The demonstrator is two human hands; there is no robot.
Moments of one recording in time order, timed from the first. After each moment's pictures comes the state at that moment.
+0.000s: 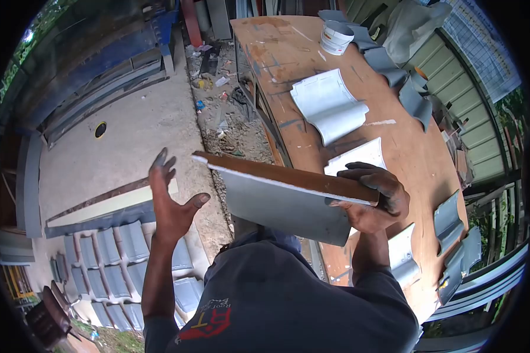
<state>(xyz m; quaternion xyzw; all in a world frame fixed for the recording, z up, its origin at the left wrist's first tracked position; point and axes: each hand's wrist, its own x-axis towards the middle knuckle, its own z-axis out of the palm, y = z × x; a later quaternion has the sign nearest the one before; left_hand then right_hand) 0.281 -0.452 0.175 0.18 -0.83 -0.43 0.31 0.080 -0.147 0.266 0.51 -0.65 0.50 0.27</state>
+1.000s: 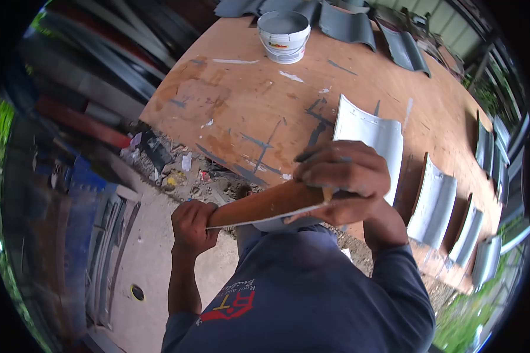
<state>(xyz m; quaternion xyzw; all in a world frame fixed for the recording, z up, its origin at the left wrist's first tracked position) -0.358 -0.832 0.105 -0.35 -0.89 -0.25 0.16 -0.395 -0.484 0.218 0.48 -0.70 0.46 0.27</state>
